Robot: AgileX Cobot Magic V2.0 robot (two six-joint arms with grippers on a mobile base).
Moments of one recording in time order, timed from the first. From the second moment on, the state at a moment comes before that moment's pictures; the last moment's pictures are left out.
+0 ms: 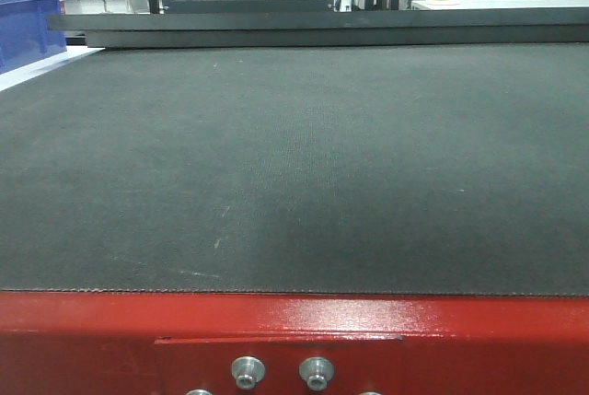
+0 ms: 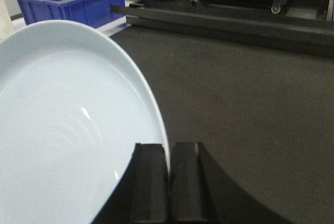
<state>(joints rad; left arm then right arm) 0.01 -0.02 0.03 0.01 0.01 -0.09 0.50 0.53 -0.76 -0.08 0.41 0.15</state>
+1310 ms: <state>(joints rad) 0.01 -0.02 0.03 0.01 0.01 -0.09 0.50 0.40 -0.76 -0.08 0.29 0.15</state>
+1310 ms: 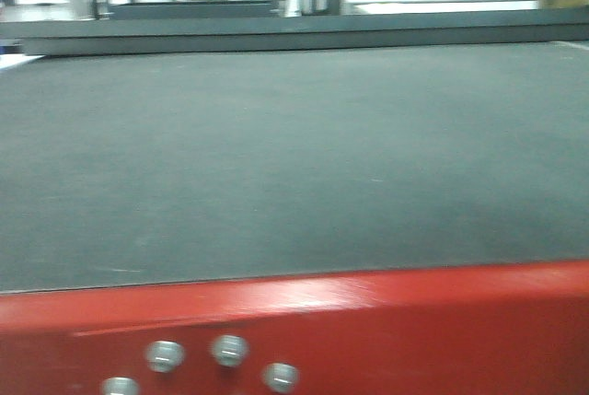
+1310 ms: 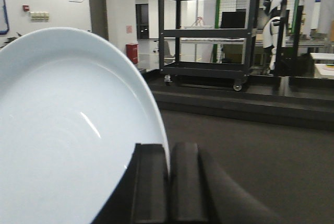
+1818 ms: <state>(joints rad) 0.01 -0.02 0.03 0.01 0.01 -0.09 0.50 0.40 -0.76 -0.08 0.29 0.15</state>
